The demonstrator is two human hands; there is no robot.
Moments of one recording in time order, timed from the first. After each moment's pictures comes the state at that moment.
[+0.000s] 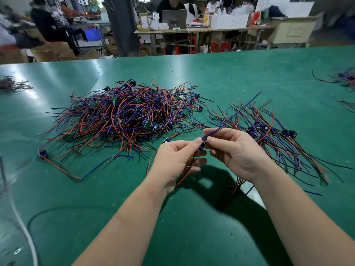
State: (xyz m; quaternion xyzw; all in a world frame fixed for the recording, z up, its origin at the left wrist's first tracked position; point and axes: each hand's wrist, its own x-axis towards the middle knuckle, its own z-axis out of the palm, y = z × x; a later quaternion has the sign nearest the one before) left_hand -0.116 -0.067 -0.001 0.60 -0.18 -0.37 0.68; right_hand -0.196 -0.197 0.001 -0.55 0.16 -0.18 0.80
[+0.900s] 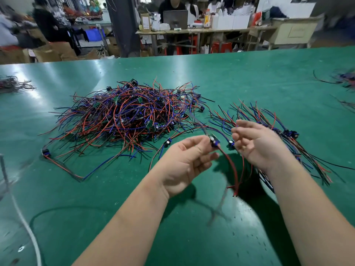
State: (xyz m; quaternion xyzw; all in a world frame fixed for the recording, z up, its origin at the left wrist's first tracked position) left_hand -0.123 -0.068 0.004 0.45 -0.18 -0.50 0.72; right_hand -0.205 -0.236 0.004 -0.44 0.30 -0.28 0.80
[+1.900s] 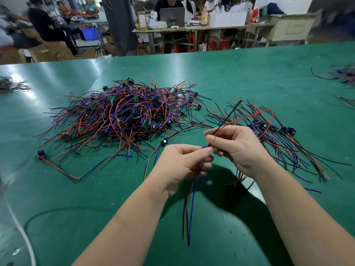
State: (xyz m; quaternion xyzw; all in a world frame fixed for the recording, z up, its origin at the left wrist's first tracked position) left_hand -0.124 -0.067 -0.003 0.59 -0.22 -0.42 0.66; right_hand -0.197 -0.202 -0.002 -0.66 0.17 -0.22 0.70
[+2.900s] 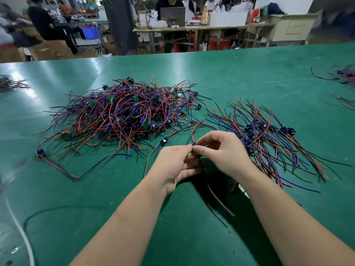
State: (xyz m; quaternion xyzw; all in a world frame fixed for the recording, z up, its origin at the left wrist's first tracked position) left_hand -0.113 -0.073 -0.012 0.59 -0.12 -0.43 0.68; right_hand -0.189 -0.190 -0.015 -0.84 0.19 -0.25 0.44
